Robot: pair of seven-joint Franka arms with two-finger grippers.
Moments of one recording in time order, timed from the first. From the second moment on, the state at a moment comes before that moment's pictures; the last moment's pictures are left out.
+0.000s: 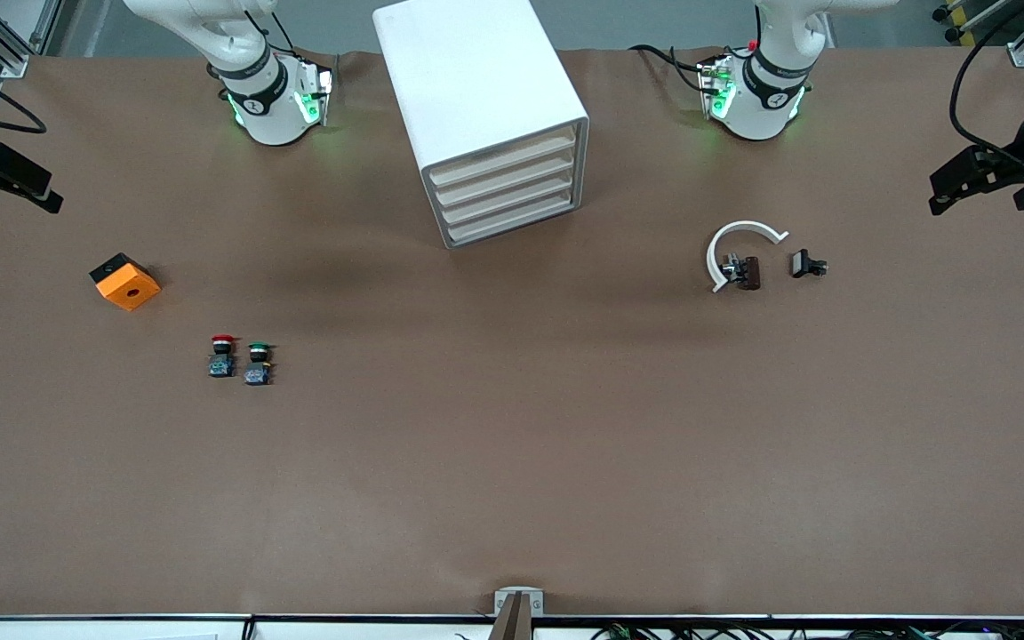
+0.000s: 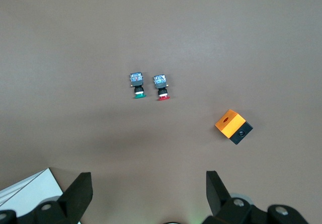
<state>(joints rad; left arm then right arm) -0.07 -0.13 0.03 -1.70 0.07 1.56 -0.04 0.02 -0.08 -0.08 -1.58 0.01 1.47 0.06</state>
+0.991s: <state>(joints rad) 0.06 -0.13 -0.13 -1.71 0.06 1.56 -0.03 0.02 -0.08 -0.08 -1.56 0.01 1.47 0.06</state>
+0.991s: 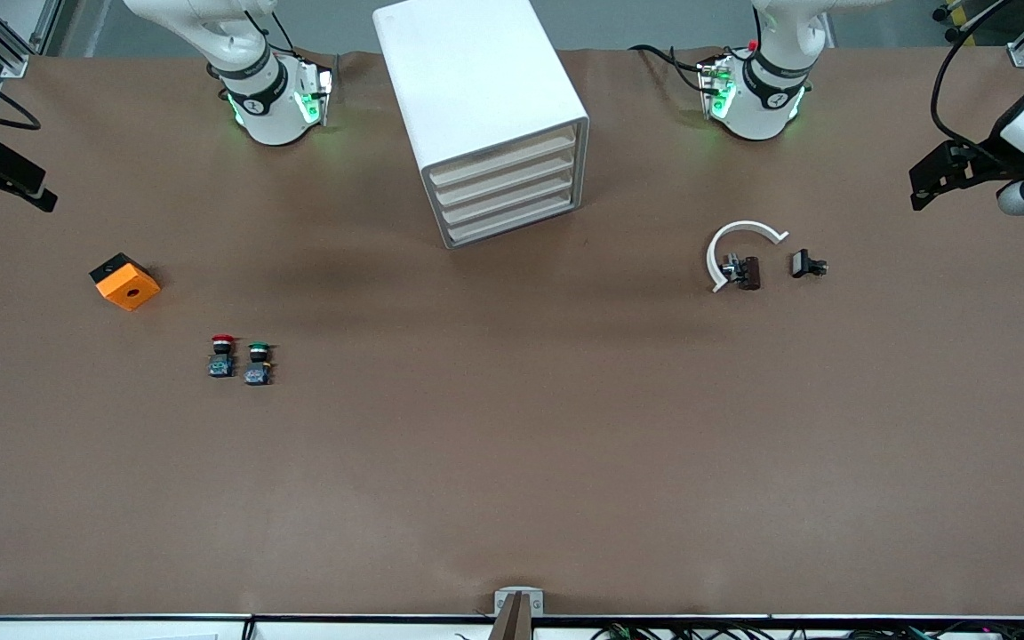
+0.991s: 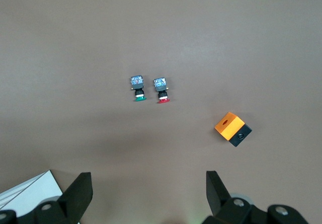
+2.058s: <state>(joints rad) 0.08 -0.13 -0.12 -1.66 0.01 1.55 -0.03 0.02 -0.07 -0.08 -1.56 0.01 1.47 0.06</state>
